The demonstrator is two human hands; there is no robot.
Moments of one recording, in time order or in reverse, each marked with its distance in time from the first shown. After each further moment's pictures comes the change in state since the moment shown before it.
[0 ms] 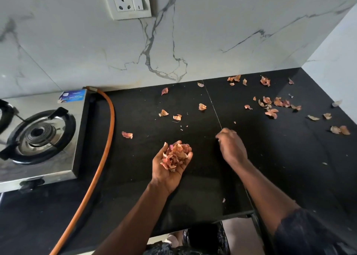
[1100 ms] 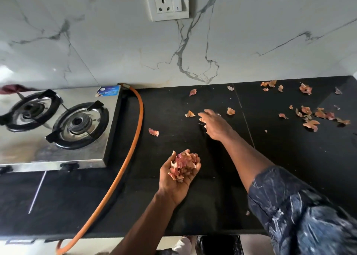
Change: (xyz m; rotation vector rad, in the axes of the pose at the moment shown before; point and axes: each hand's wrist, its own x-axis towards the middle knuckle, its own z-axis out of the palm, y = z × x) left_hand -0.031 0.019 -0.027 -0.035 0.097 0.073; right_hand 0.102 -0.114 0.013 -0.004 -0.244 -0.316
